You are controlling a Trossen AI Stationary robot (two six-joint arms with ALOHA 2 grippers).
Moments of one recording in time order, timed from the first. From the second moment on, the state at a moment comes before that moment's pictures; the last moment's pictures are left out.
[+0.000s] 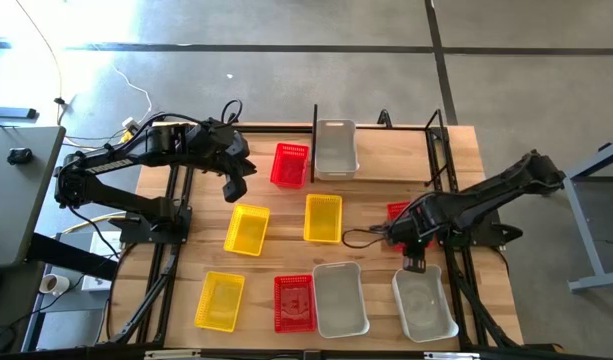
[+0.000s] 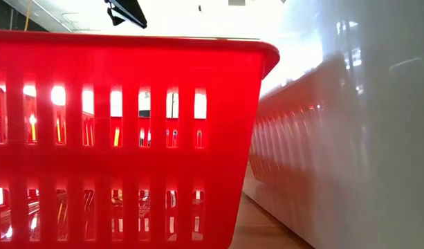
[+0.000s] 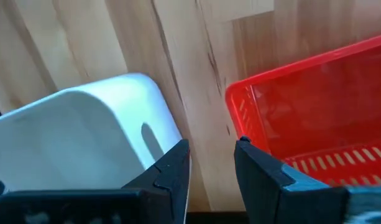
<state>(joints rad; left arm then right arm) 0.34 1.15 1.31 -0.99 -0.04 -0.09 0.32 1.25 0.84 -1.08 -0.21 0.54</state>
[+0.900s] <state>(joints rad) 0.34 1.15 1.31 -0.99 -0.06 -0.08 0.32 1.25 0.69 -0.95 -0.20 0.76</state>
